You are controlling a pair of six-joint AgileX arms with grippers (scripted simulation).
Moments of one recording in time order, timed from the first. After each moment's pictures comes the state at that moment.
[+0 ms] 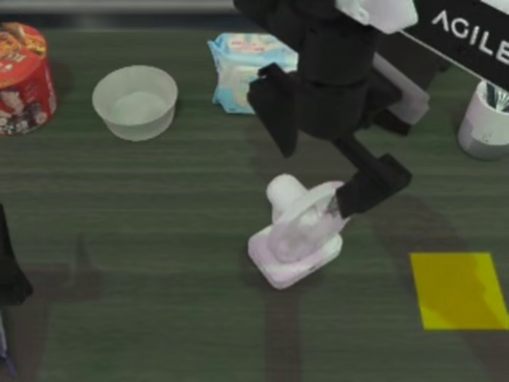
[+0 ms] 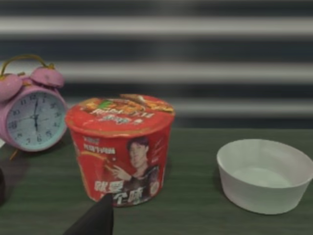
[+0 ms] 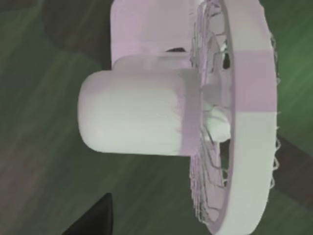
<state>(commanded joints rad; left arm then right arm) 0.00 0.00 0.00 0.00 0.00 0.00 0.70 2.15 2.12 -1.54 0.00 1.69</state>
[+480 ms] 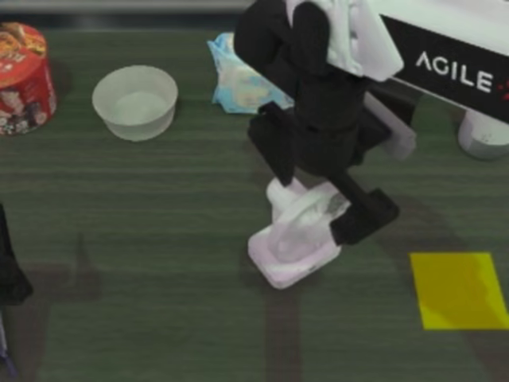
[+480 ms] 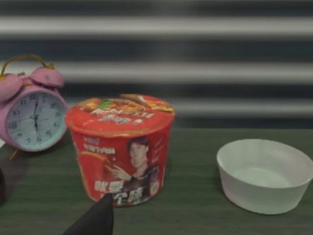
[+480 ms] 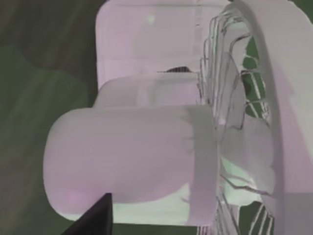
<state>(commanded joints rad) 0.00 0.00 0.00 0.00 0.00 0.00 0.71 2.12 1.89 -1.34 0.00 1.70</state>
